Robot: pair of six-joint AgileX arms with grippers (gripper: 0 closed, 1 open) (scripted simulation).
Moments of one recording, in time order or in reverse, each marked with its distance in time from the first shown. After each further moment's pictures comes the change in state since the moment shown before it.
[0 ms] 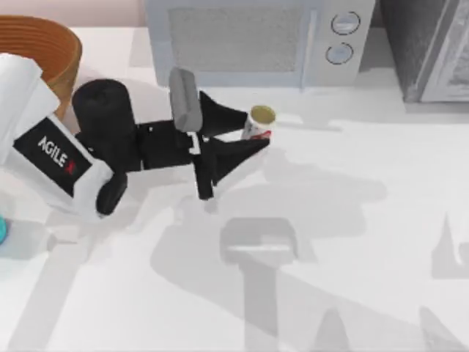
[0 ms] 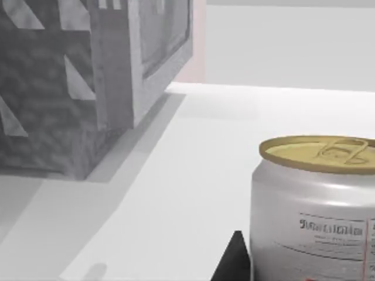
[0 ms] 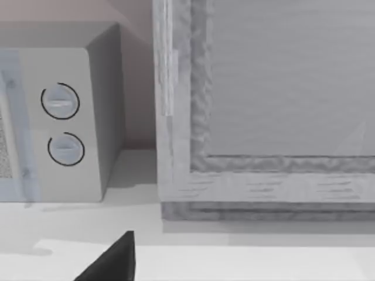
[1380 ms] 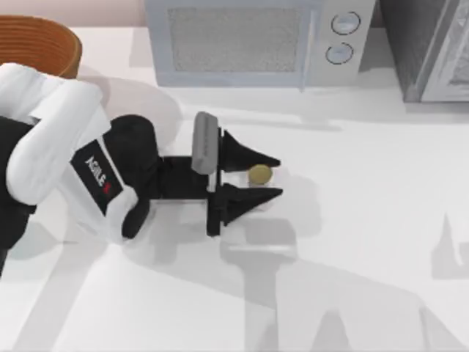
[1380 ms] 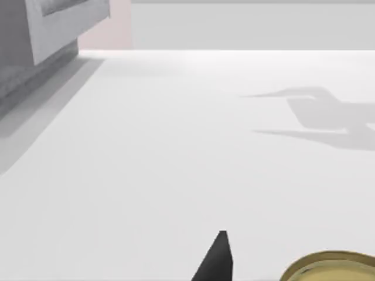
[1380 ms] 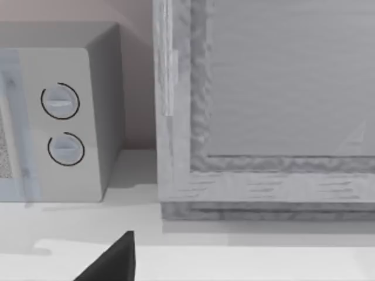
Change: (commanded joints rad) left arm -0.038 0.253 0.109 0.143 0.128 -0.002; right arm 0.000 0.000 0.000 0.000 0.000 0.000
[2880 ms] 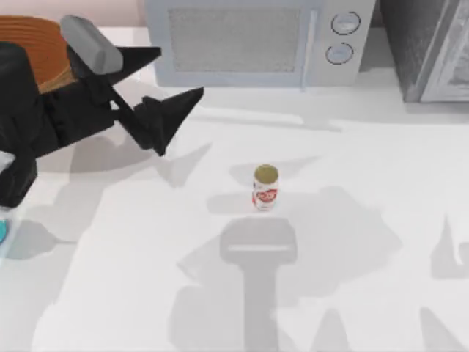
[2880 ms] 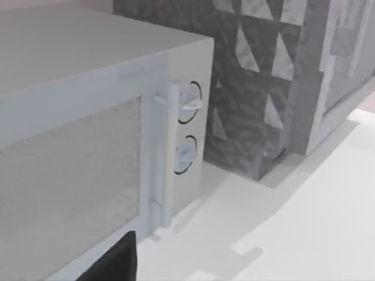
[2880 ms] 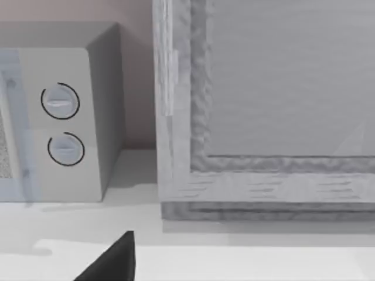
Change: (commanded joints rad) left arm 0.199 -0.799 -0.377 -0.511 -0.441 -0.007; right arm 0.000 0.000 0.000 0.000 0.000 0.000
